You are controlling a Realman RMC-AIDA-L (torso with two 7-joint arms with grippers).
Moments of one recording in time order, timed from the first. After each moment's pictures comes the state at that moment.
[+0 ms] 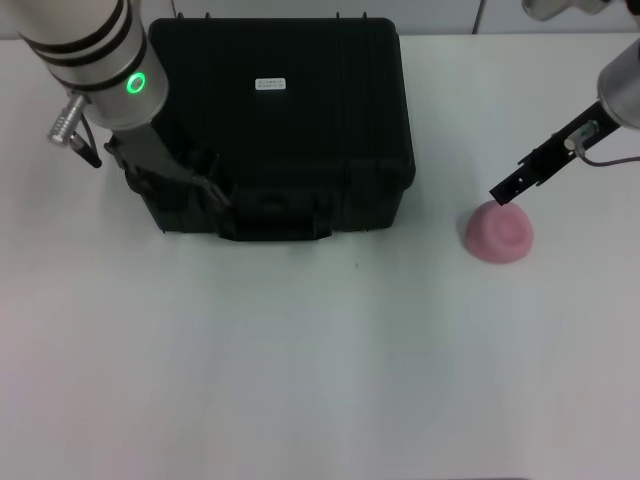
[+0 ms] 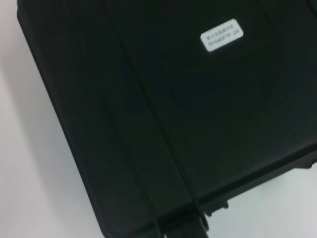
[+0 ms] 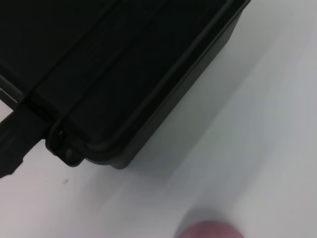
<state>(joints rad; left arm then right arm) -0.89 -2.05 1.50 1.27 -0.35 -1.67 -0.08 0.82 2.05 -1.13 -0.96 0.35 1.45 -0.65</state>
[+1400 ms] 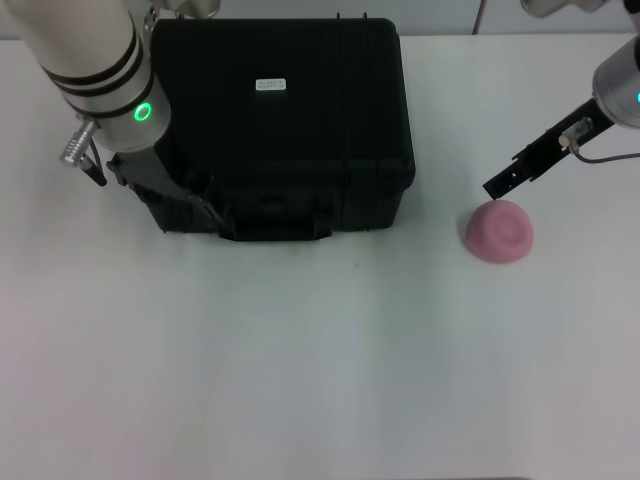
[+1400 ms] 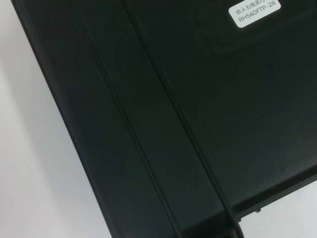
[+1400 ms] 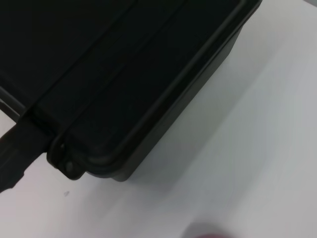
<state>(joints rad) -0.92 -2.05 1.51 1.05 -0.35 -1.52 -0.02 0.82 2.05 -1.13 -0.95 0.37 1.41 -0.66</state>
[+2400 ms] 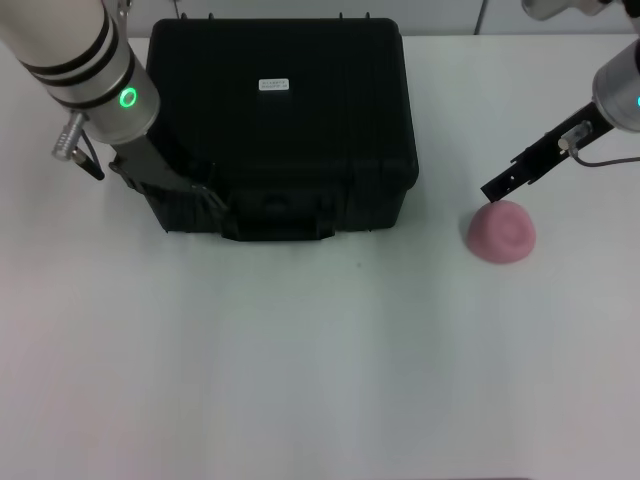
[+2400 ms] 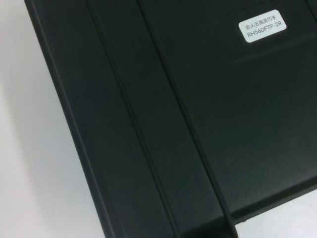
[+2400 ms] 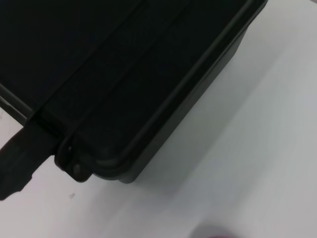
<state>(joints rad) -0.91 -2.05 1.40 1.04 -0.41 -1.51 0.01 0.81 2.05 -1.13 -0.95 0.39 1.41 -0.66</state>
